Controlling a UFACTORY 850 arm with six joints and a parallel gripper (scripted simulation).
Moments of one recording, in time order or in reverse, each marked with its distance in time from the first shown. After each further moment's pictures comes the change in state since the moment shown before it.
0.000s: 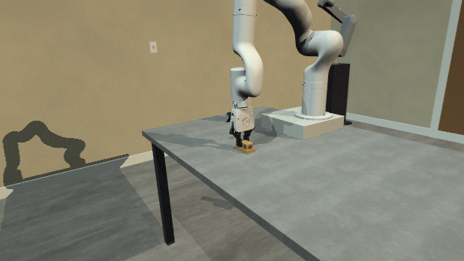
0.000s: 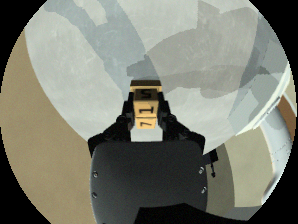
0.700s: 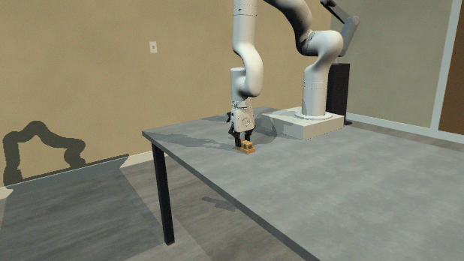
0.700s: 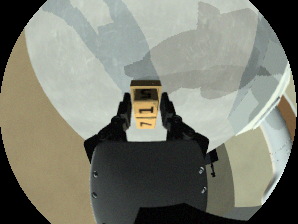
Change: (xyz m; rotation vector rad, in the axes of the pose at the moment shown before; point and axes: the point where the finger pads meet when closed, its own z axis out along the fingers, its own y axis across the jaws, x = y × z) arm 0.000 0.000 0.000 0.000 0.000 0.000
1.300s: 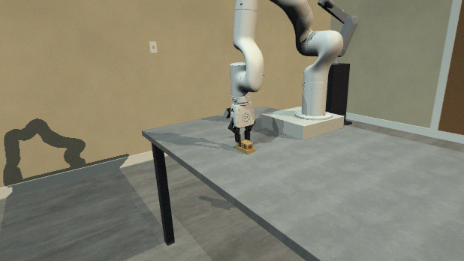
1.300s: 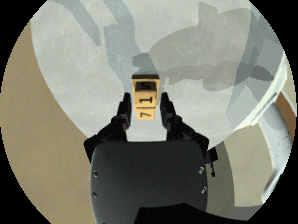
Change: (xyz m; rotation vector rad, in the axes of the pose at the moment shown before) arm 0.000 0.000 -0.019 0.000 0.000 0.000
